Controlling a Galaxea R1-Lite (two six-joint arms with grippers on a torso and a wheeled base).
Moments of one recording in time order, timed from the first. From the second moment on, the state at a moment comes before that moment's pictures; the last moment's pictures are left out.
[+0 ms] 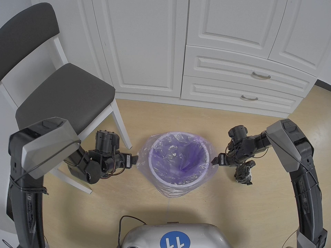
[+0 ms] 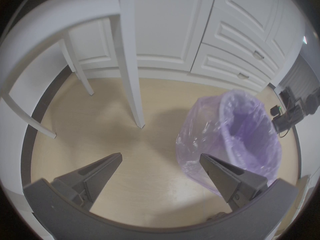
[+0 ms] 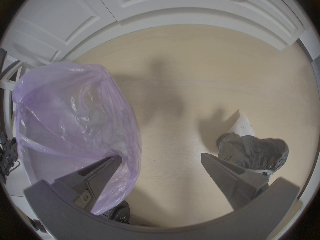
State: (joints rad) left arm -0.32 2.36 -1.05 -0.73 0.09 -0.12; right arm 0.19 2.67 -1.77 0.08 0.10 0.23
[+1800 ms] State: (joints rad) left arm -0.26 2.67 -1.62 -0.29 0.10 -0.05; right arm 0.17 2.54 -1.63 -0.02 0.01 0.24
